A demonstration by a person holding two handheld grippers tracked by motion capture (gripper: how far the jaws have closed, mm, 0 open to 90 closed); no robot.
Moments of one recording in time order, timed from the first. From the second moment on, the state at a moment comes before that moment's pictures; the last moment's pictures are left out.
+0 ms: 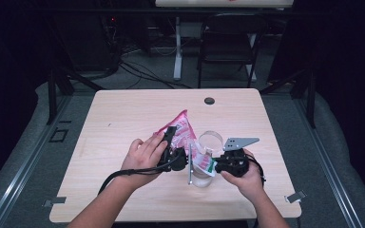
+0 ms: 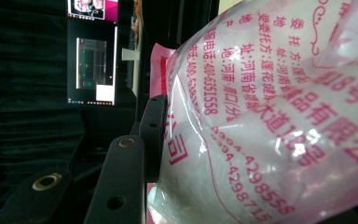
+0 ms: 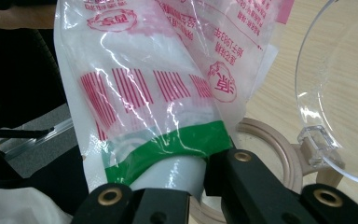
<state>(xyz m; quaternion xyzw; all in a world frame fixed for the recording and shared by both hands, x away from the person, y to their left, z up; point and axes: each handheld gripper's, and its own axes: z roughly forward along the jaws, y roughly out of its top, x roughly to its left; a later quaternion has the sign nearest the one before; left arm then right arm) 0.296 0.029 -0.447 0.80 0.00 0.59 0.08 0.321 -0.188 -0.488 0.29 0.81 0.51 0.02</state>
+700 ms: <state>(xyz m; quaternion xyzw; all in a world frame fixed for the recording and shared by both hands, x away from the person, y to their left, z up) 0.296 0.028 -0.446 0.80 -0.01 0.59 0.08 0.321 -0.188 -0.489 0.29 0.81 0.51 0.02</state>
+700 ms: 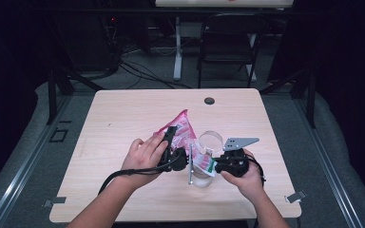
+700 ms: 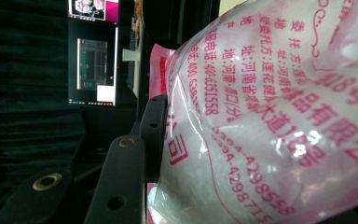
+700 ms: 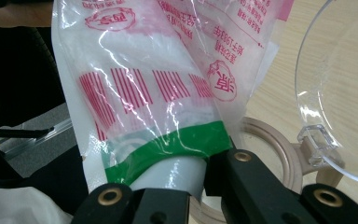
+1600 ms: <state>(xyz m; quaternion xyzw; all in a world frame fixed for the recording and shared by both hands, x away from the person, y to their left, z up) 0.295 0.027 -0.444 0.80 -0.01 0.59 0.08 0.321 -0.188 -0.489 0.29 0.81 0.51 0.02</state>
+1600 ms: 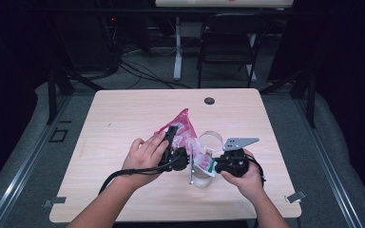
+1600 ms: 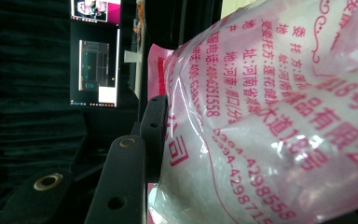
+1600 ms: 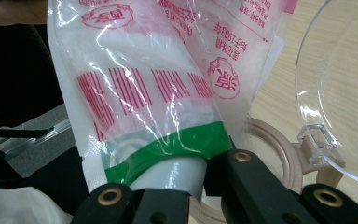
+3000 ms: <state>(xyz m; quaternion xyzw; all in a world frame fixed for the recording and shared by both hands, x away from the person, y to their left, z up) 0.289 0.027 -0.441 0.80 -0.01 0.59 0.07 0.321 -0.187 -0.488 0.28 0.81 0.51 0.01</state>
